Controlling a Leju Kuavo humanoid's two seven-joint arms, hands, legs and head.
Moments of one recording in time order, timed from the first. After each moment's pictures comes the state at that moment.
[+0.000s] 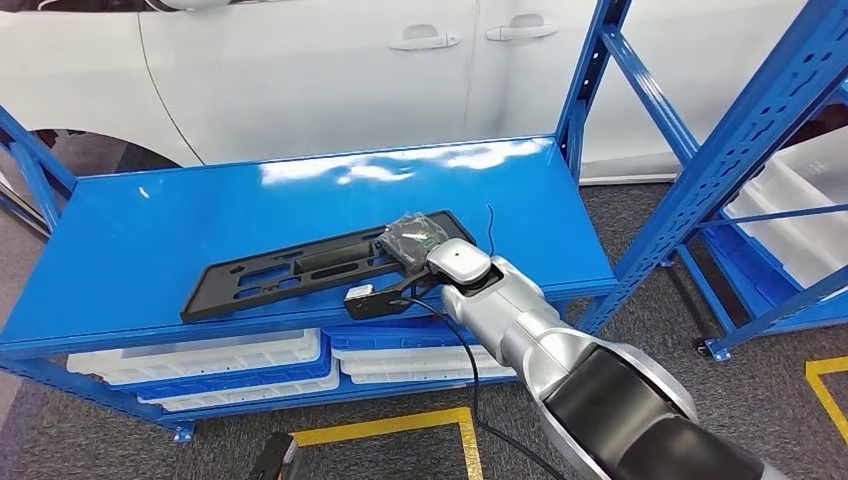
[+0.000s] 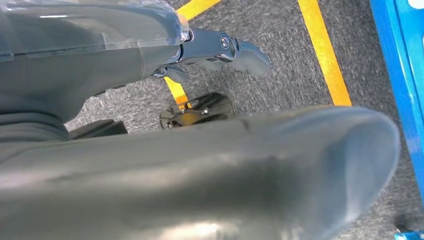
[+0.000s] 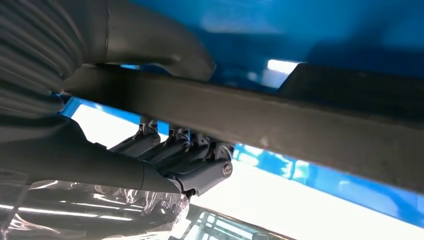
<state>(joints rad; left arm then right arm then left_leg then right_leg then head) -0.26 -0.19 1.03 -0.19 -1.29 -0.06 -0.21 -1.00 0.22 0.69 -0.31 1.29 -0.13 -0.11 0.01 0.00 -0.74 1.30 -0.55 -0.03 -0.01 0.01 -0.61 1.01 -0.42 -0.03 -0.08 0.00</state>
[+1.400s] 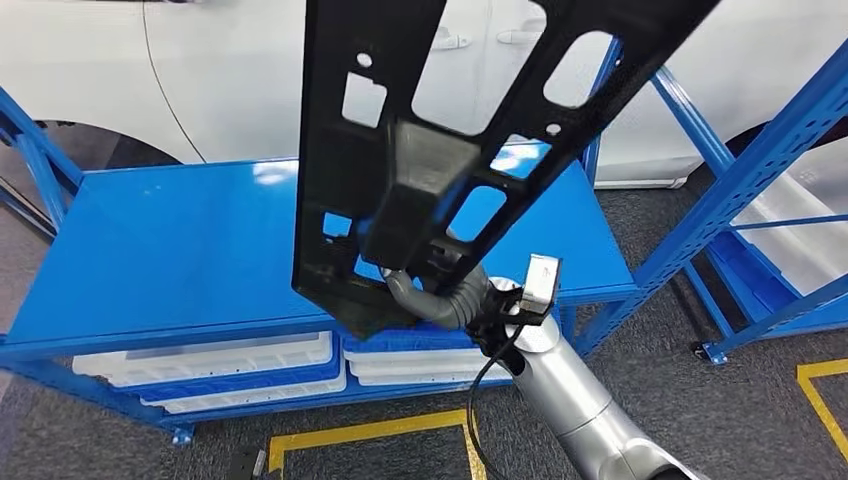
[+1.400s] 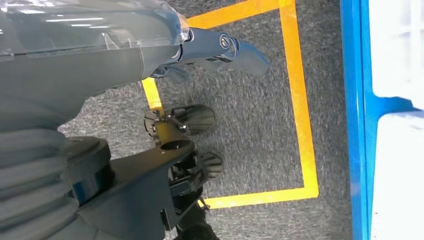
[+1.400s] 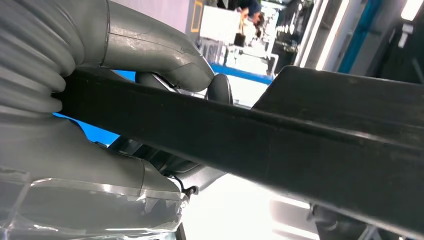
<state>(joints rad) -0.22 -0.17 1.08 -0.19 -1.15 -0.02 -0.36 -0.51 -0.01 0.52 -1.39 -0.13 0.49 -0.55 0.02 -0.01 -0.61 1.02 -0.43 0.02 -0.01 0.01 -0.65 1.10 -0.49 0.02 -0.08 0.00</state>
